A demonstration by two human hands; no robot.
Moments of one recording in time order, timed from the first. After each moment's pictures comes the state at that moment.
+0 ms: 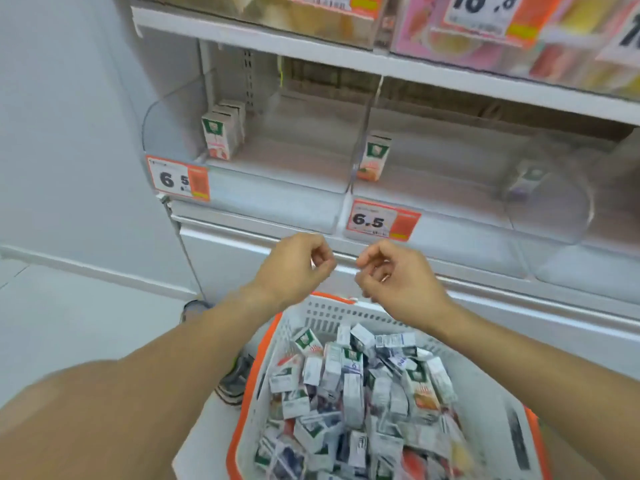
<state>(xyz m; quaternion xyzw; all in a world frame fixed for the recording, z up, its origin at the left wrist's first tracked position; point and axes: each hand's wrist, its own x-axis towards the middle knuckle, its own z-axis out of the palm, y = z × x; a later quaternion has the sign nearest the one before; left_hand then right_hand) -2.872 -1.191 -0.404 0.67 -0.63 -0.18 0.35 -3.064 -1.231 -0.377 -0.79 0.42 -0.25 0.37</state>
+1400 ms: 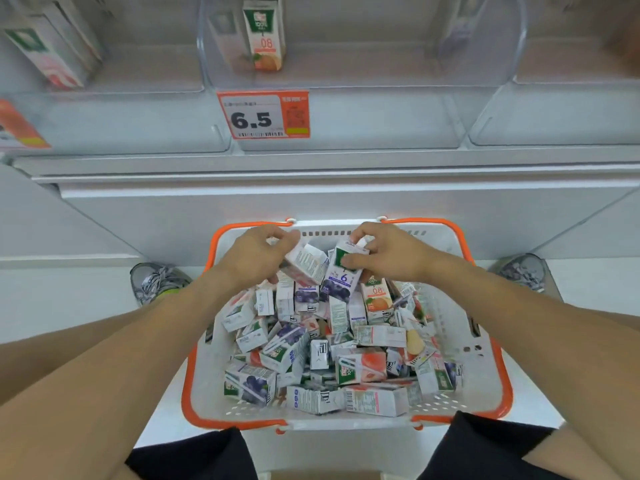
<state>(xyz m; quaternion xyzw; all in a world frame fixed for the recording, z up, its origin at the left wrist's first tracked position) -2.955 -1.190 -0.475 0.73 -0.51 -0.42 0.20 -3.190 -1.243 -0.473 -0.67 0.50 -0.03 0.54</state>
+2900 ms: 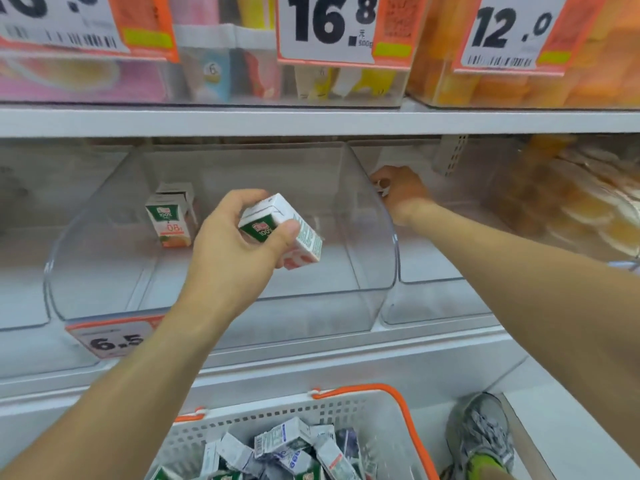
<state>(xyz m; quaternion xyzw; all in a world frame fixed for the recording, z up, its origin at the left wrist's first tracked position) -3.060 -1.359 -0.318 0.59 -0.54 -0.28 0.53 -3.291 -1.542 -0.334 -0.70 0.64 -0.28 0.17</state>
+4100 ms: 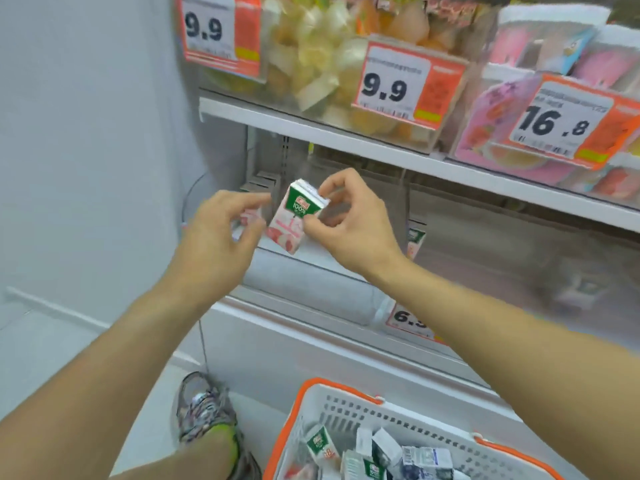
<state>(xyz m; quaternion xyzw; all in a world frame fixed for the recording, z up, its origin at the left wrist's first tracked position) -2.737 -1.190 -0.310 0.69 -0.51 -0.01 0.51 -2.890 -1.300 -0.276 -0.82 0.29 -0.39 0.31</state>
